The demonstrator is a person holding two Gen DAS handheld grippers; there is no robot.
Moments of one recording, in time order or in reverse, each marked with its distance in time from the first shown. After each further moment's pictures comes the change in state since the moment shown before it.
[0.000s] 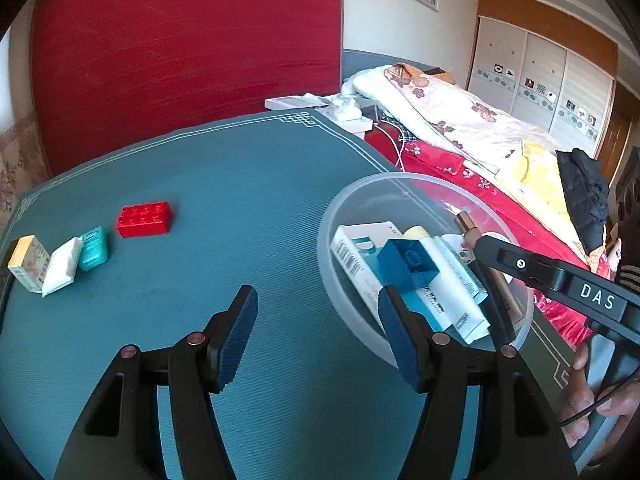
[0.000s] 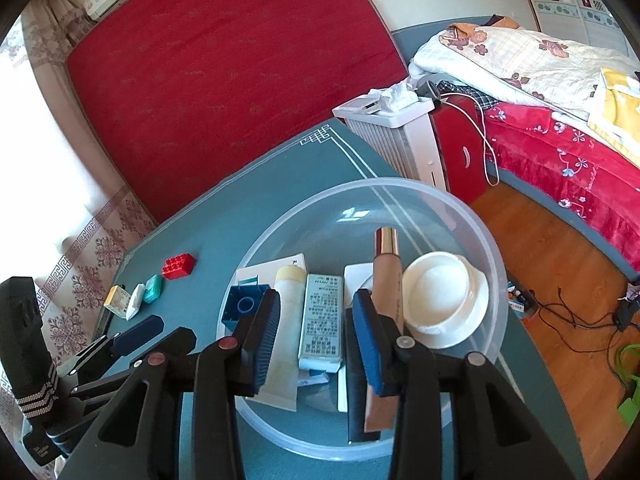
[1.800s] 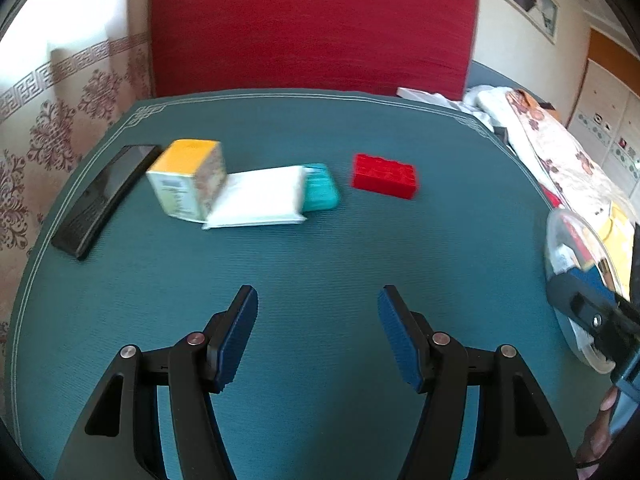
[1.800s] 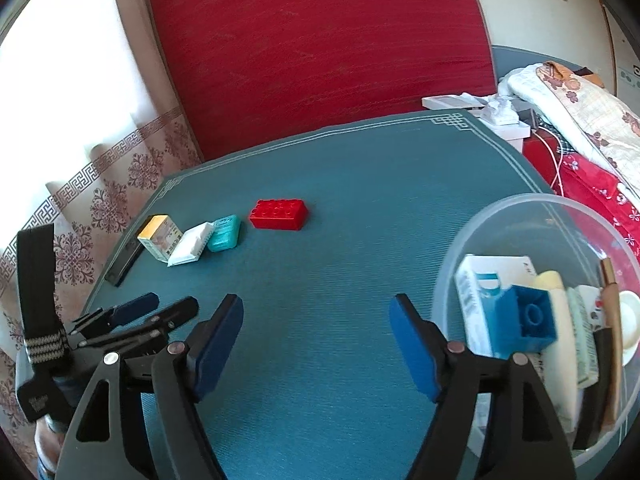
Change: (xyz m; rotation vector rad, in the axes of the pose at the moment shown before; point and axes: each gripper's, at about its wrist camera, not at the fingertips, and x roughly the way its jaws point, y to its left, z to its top) left arm -0.012 0.191 -0.036 -0.290 0.062 0.257; right arm 0.079 0.164 -0.036 -0.295 0.104 0.069
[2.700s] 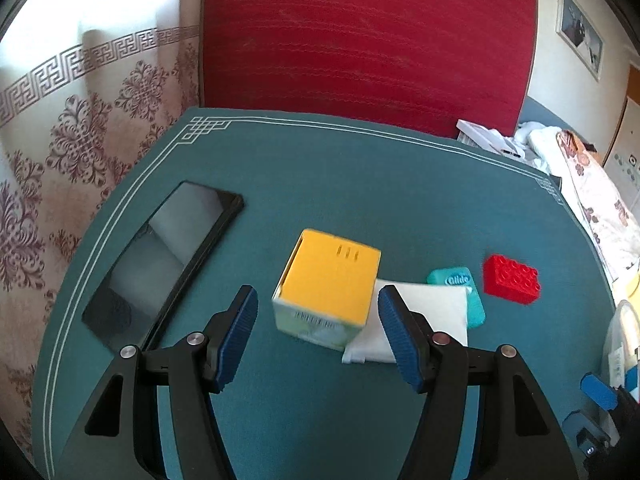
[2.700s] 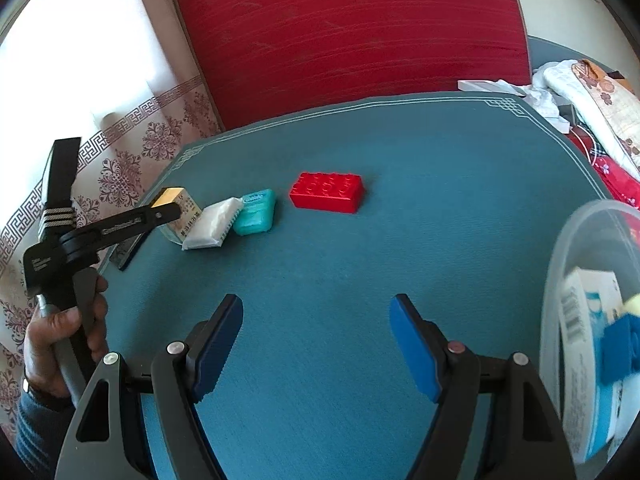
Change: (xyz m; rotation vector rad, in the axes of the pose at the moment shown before) left arm 0.049 0.093 0.070 -0.101 -0.042 0.103; right arm 0.056 0.037 0.007 -0.056 0.078 0.062
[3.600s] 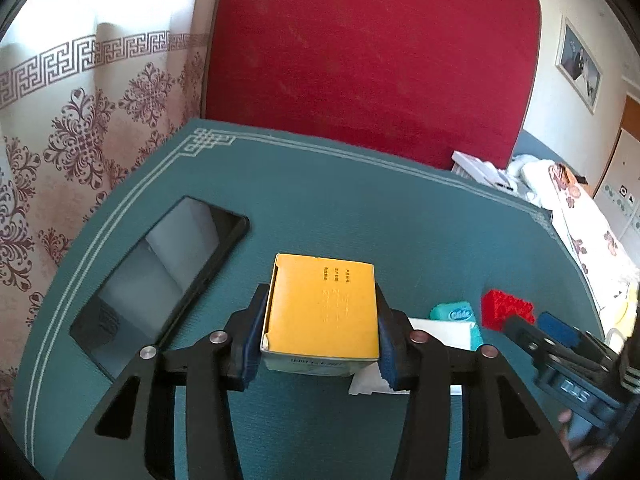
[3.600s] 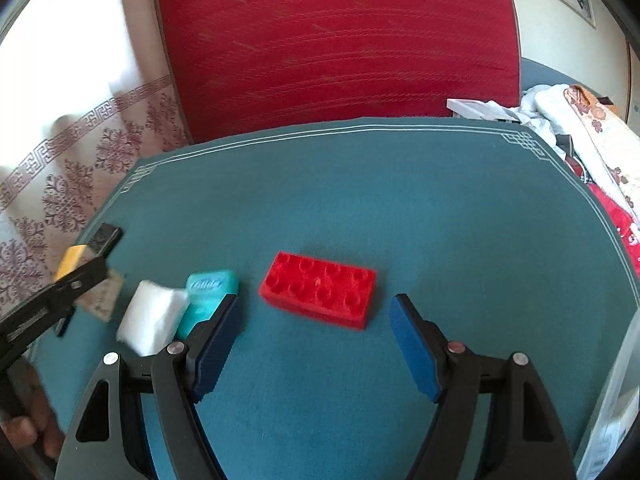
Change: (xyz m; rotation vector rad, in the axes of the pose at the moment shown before) left arm -0.004 0.015 0.003 -0.076 -0.096 -0.055; right arm 0.090 0.013 0.068 -0.031 -0.025 -0.165
